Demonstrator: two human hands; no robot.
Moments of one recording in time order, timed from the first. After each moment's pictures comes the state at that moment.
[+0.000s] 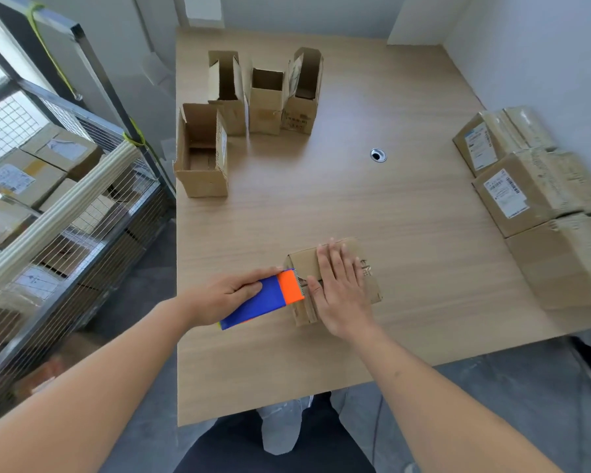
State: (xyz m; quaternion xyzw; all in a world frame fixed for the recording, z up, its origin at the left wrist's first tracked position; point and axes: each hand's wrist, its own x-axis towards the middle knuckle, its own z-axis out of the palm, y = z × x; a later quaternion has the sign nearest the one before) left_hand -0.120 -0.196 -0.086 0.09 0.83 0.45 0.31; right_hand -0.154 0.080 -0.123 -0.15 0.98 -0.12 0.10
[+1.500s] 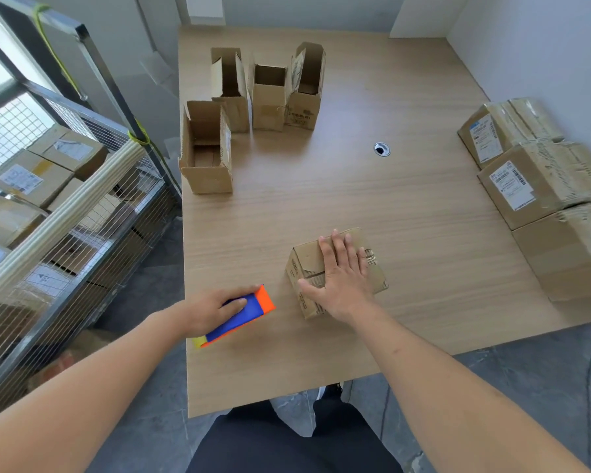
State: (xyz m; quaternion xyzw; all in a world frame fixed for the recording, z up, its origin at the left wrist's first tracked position) left_hand -0.093 -0.226 -0.134 0.06 0.88 0.34 0.33; right_hand -0.165 0.064 -0.107 -0.12 0.97 -0.07 0.18
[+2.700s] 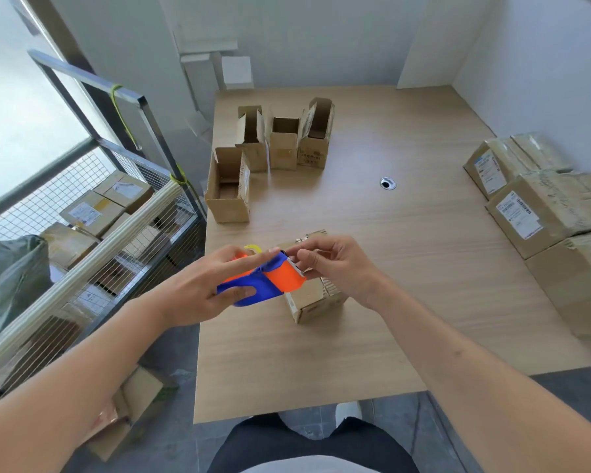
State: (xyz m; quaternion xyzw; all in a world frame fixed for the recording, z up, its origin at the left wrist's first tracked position) left_hand -0.086 -0.201 0.032 0.23 0.92 0.32 0.08; right_hand -0.178 0.066 0.020 -0.18 0.67 -0.66 0.27
